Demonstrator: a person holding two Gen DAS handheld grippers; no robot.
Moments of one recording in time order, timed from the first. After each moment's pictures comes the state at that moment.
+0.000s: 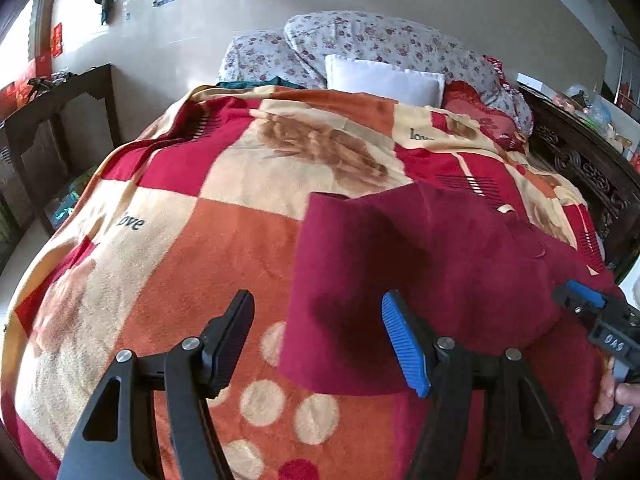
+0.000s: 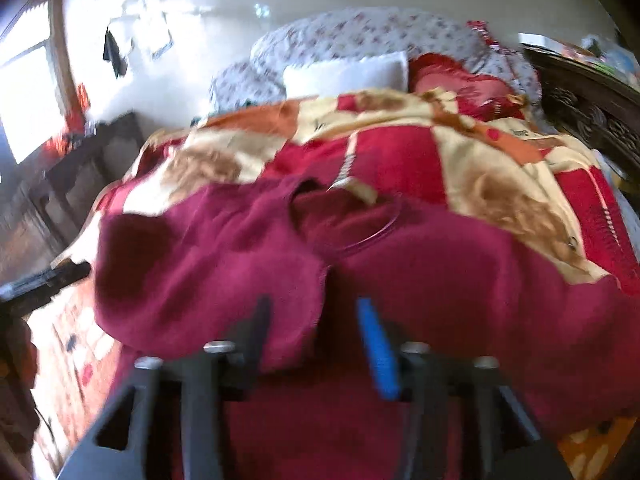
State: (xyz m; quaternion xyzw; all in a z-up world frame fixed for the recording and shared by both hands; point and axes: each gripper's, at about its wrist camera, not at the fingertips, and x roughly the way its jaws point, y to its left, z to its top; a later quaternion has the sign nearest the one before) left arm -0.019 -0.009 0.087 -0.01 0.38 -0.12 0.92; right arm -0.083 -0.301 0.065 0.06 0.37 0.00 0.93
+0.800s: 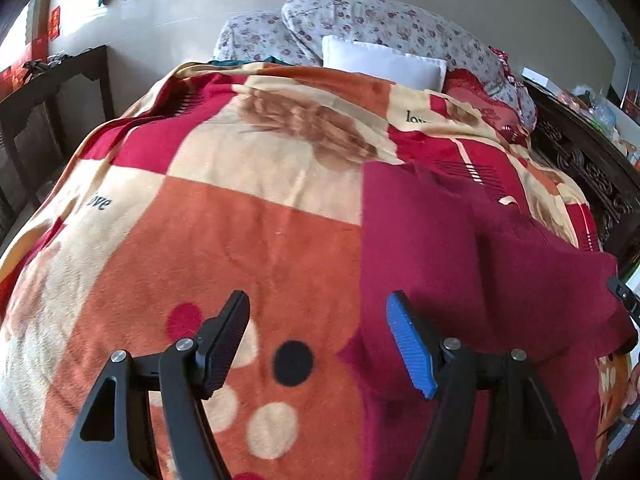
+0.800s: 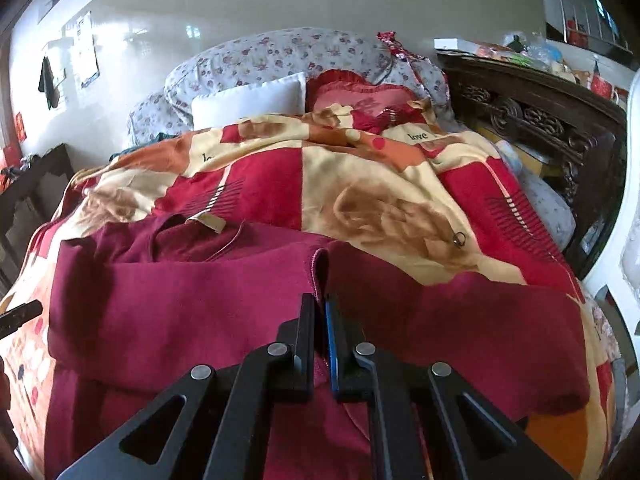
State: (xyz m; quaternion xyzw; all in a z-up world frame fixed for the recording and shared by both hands) left arm -0.002 -0.042 0.063 -0.02 0.41 -0.13 0.90; right arm -0.129 -0.393 0.089 0.07 0.33 -0.15 0.93
